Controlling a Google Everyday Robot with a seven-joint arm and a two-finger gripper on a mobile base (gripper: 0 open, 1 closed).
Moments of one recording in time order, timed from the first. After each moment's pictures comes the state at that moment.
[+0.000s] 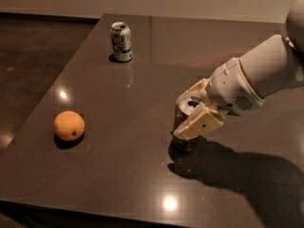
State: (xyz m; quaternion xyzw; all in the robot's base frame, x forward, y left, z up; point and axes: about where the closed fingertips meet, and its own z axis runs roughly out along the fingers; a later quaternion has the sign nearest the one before) arm 0.426 -0.074 0.904 -0.61 0.71 0.22 0.28
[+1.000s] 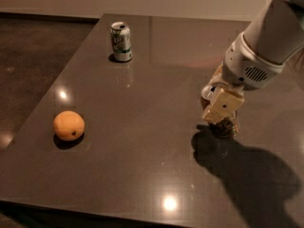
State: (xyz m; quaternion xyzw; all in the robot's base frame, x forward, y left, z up) arm 0.448 -0.131 0.919 -0.60 0.78 0.10 0.16
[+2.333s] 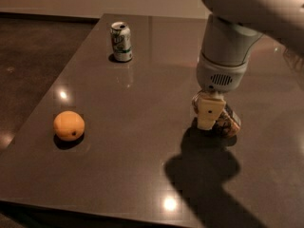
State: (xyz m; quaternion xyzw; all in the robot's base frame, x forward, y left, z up) arm 0.459 -0.129 0.889 -0.63 0.78 -0.02 0.03
